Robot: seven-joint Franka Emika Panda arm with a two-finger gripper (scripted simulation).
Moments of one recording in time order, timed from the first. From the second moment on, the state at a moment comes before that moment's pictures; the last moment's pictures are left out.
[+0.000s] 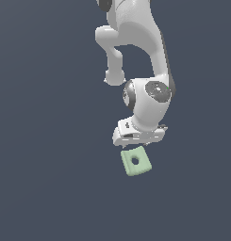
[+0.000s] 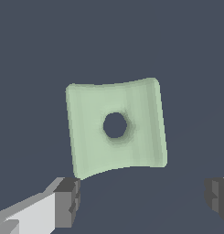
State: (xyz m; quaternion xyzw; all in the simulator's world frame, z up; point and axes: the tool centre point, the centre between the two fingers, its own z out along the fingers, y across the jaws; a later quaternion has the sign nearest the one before) arm 0.054 0.087 0.124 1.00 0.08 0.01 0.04
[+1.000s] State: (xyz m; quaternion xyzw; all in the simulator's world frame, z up) arm 0.076 0.147 0.068 0.99 0.11 0.02 0.07
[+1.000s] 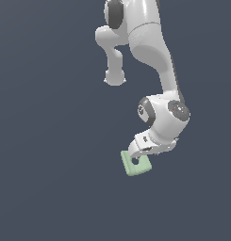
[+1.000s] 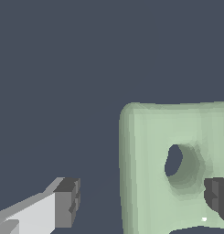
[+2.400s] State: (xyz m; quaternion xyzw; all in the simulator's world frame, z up) arm 0.075 0.134 0.043 0.99 0.11 0.03 0.07
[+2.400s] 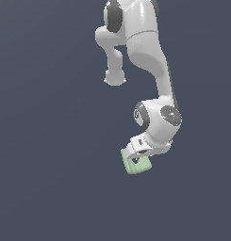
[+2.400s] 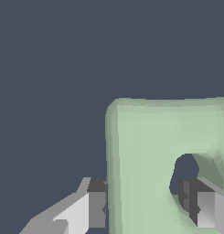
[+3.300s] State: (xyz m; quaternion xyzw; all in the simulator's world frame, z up) arm 0.017 0.023 0.051 0.99 0.11 0.03 0.07
